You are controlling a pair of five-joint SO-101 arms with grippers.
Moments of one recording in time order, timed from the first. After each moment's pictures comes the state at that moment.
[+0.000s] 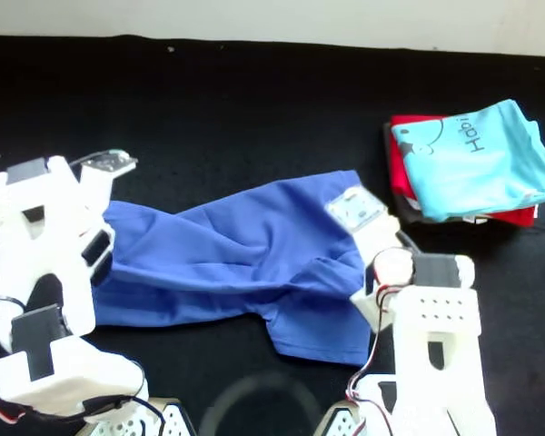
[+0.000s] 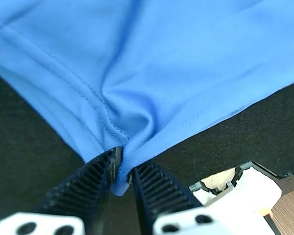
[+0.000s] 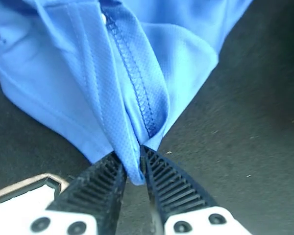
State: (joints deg) left arm -26.8 1.0 21.8 86.5 -47.6; right arm -4.7 -45.7 51.6 81.0 38.5
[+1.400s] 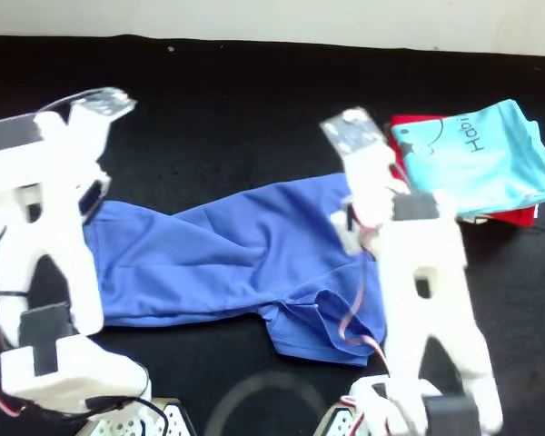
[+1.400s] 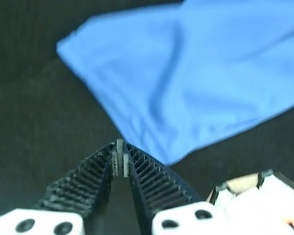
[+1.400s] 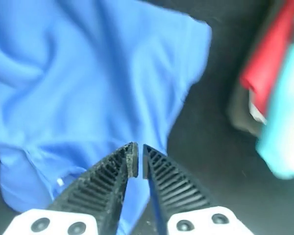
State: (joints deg) left arm -20.7 2.5 -2.9 90.4 -41.9; right arm -13.2 -20.8 24.5 70.0 21.8
